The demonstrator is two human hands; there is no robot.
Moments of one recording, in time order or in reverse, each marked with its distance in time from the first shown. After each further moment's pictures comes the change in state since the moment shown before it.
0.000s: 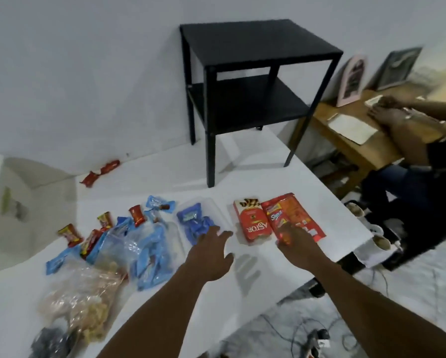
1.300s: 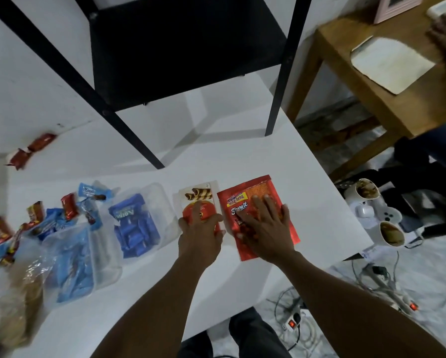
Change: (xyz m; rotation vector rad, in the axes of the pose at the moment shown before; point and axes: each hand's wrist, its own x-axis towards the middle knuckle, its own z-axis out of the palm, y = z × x) left_hand 0.161 0.108 0.090 0.095 0.049 -0.361; right_hand 0.160 0.155 0.046 -0.312 0.019 -0.386
